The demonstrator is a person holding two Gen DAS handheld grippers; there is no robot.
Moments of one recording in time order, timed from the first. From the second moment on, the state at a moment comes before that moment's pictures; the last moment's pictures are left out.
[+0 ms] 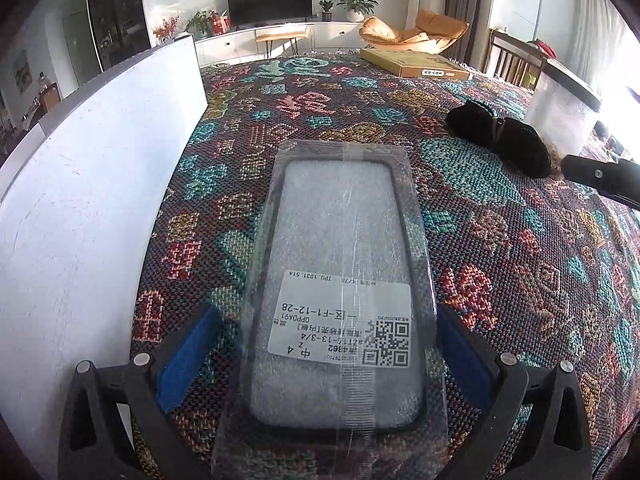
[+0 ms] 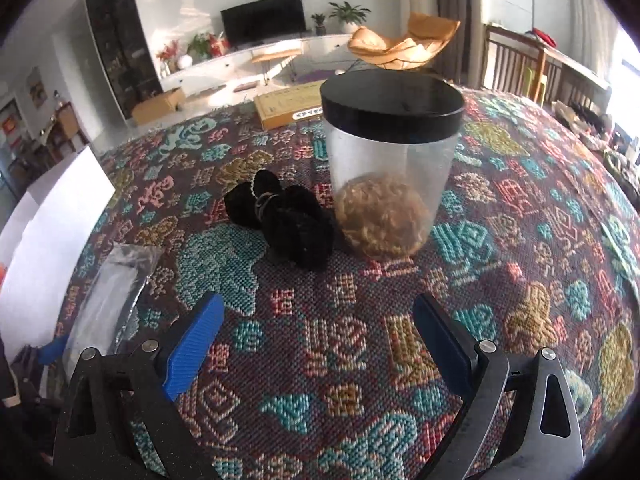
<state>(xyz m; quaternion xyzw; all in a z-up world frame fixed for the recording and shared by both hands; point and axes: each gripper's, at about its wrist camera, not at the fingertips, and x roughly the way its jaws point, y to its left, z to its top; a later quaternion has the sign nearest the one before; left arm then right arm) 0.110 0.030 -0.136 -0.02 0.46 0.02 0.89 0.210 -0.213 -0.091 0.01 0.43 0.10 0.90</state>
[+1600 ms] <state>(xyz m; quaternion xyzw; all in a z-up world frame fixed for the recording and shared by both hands) 0.111 0.029 -0.136 -0.01 0.46 0.02 0.89 0.188 -0.366 -0.060 0.12 0.46 0.05 0.88</state>
